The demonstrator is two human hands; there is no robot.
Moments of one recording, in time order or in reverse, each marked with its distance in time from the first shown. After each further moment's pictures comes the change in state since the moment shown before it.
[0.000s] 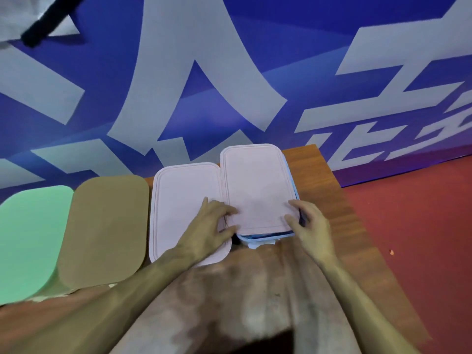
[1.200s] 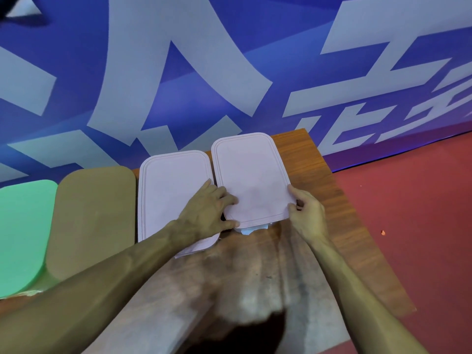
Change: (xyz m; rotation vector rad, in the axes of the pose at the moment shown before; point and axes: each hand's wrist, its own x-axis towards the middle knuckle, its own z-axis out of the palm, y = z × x) left_hand 0.026 0.005 0.012 0.540 -0.216 0.240; right_hand 0.000 0.013 -0.007 -0.023 0.023 0.234
